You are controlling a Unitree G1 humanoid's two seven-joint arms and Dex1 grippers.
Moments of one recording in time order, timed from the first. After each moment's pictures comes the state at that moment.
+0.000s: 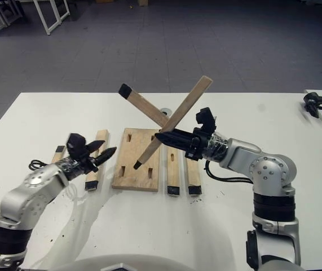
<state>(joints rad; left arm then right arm) -0.06 0.54 -0.19 -0.29 -0.42 0.54 -0.33 -0.39 -0.51 -0.14 -0.17 1.07 1.04 0.70</state>
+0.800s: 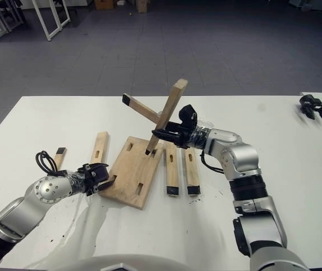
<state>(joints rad) -0.05 0.87 -0.45 -0.48 0.03 0.56 -0.58 -0.55 -0.44 0.14 0.19 0.49 0.56 0.89</state>
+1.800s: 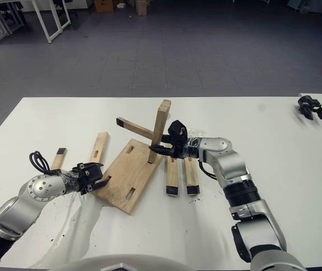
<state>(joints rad) -0.02 0.82 -0.37 -0.40 0.07 0.50 -0.63 -0.49 -0.45 0.25 0.21 0.32 0.42 0.92</state>
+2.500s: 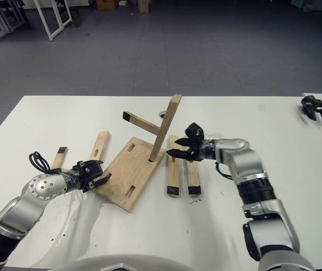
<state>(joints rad) -0.01 0.76 -0.34 -0.37 0.09 0.50 -0.62 -0.50 -0.59 0.16 0.26 0.26 0.56 0.93</state>
